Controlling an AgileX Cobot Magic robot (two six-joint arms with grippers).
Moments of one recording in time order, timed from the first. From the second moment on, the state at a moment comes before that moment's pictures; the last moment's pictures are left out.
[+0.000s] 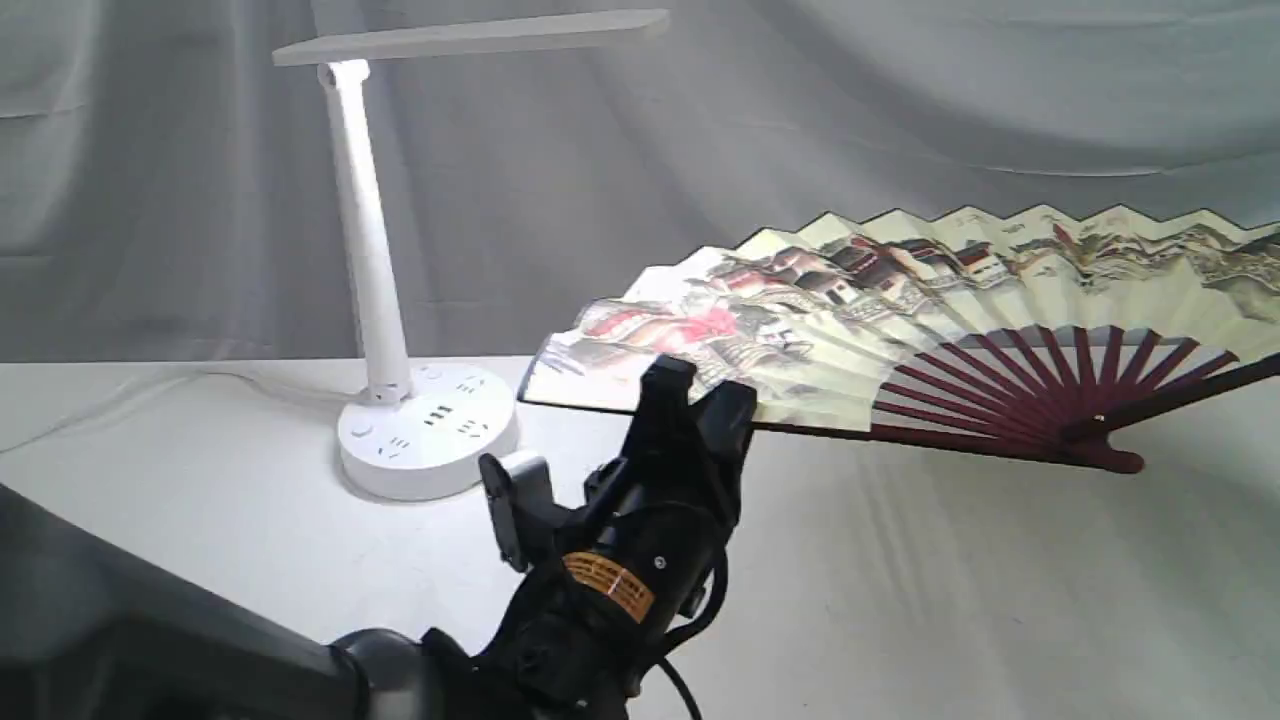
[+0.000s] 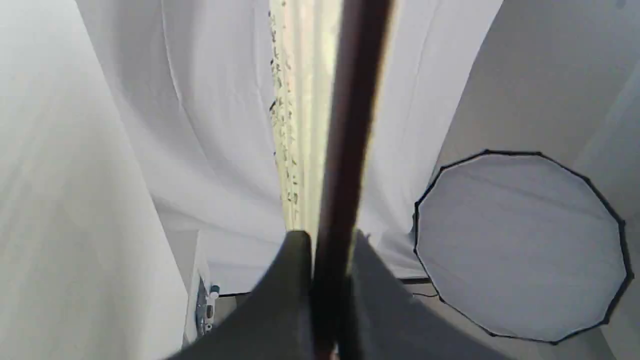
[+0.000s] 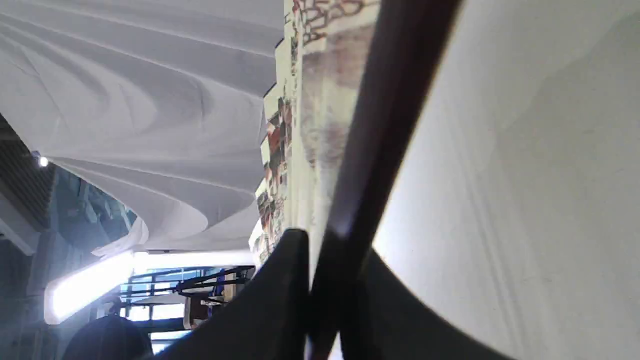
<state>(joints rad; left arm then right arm) -0.83 2.20 -1.07 -0.39 -1.13 -1.42 -0.84 2.01 -1.26 1.47 1.28 -0.73</state>
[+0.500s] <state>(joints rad) -0.82 2.01 -0.83 -0.48 -1.14 -1.41 -0.71 1.98 -1.19 1.52 1.27 -0.75</state>
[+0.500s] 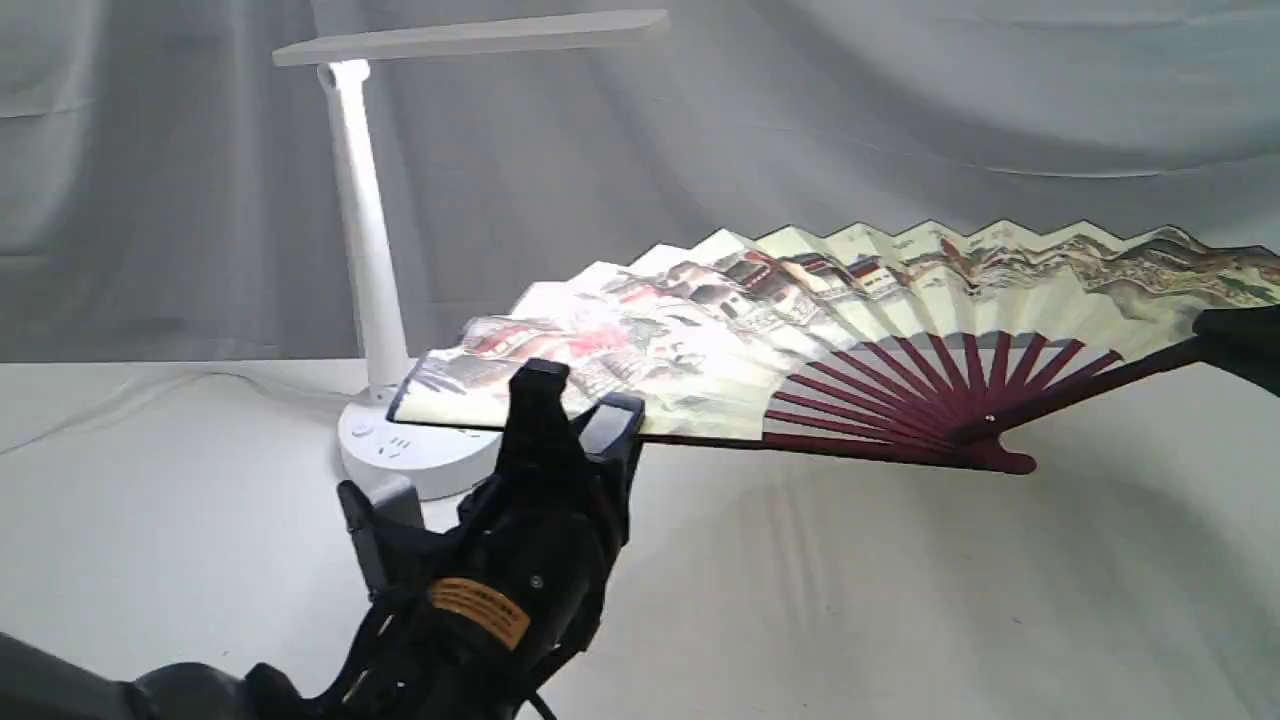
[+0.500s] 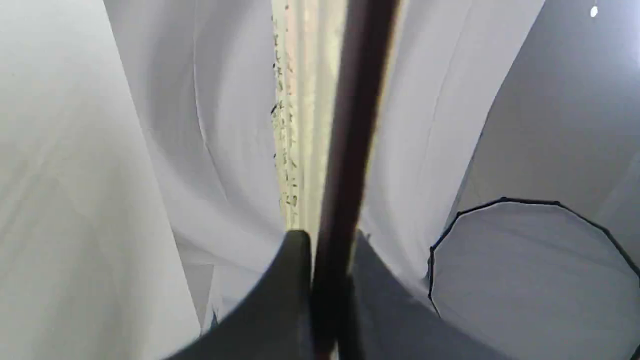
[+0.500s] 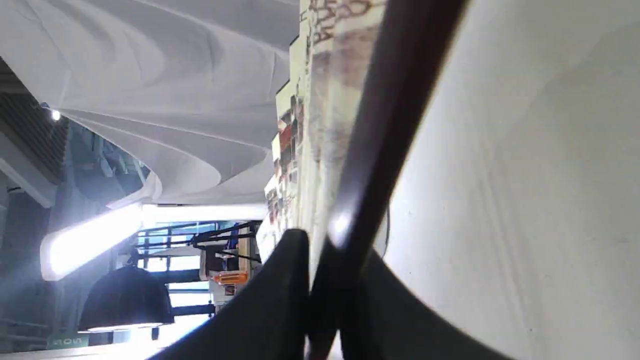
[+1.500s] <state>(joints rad) -0.70 1.68 -0.55 -0.67 -1.15 -1.35 -0.38 1.82 -1.06 1.75 1.19 -0.81</state>
